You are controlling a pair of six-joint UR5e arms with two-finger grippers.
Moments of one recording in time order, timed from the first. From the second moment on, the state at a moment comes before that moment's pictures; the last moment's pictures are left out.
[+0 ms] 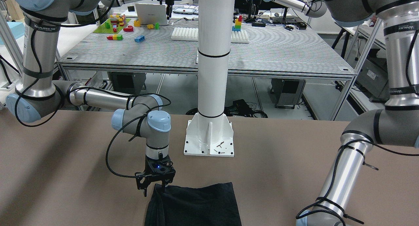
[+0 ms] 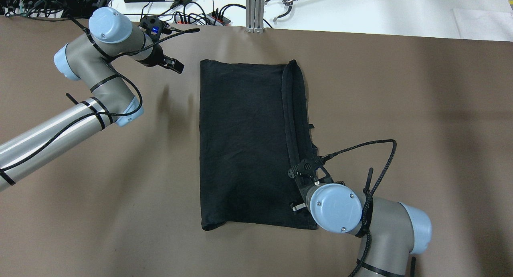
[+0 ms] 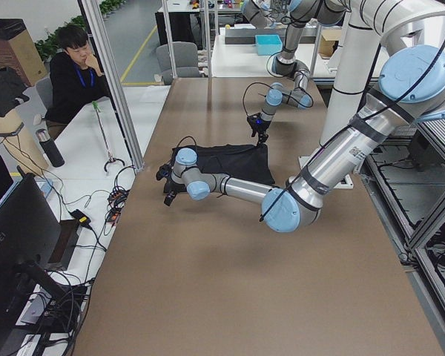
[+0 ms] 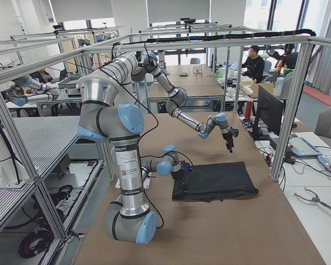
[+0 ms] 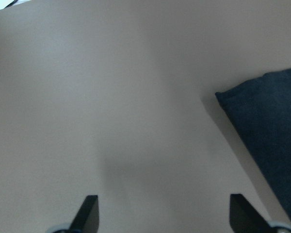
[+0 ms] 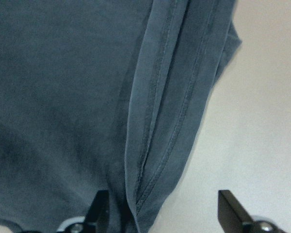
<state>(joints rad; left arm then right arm) -0.95 -2.39 -0.96 -2.30 -1.95 -0.66 0.37 -1.18 1.96 -1.62 1.51 0.88</state>
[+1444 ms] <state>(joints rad) -0.95 -2.39 -0.96 -2.30 -1.95 -0.66 0.48 -1.19 1.81 -1.52 1.52 0.77</state>
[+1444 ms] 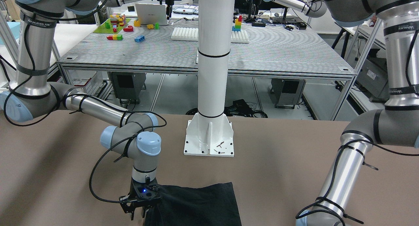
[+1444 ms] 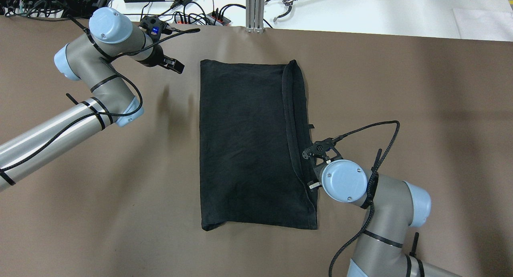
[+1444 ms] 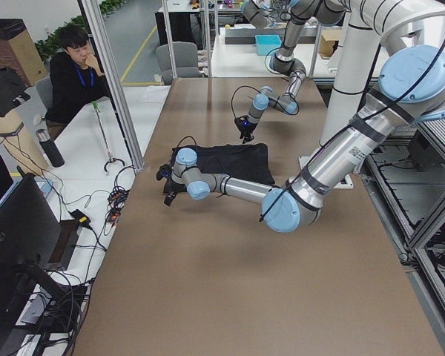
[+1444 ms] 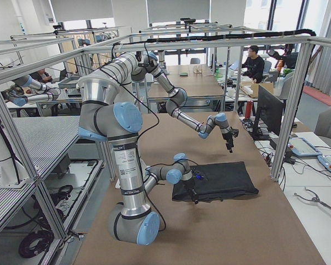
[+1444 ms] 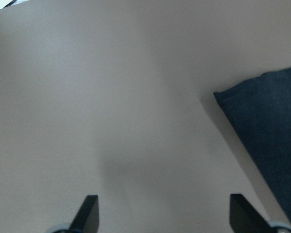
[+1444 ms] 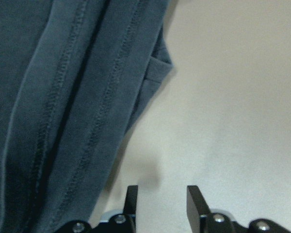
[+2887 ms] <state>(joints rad) -0.95 -2.39 -0.96 -2.30 -1.95 -0.66 0.49 -1.06 1.76 -1.52 1.65 0.79</state>
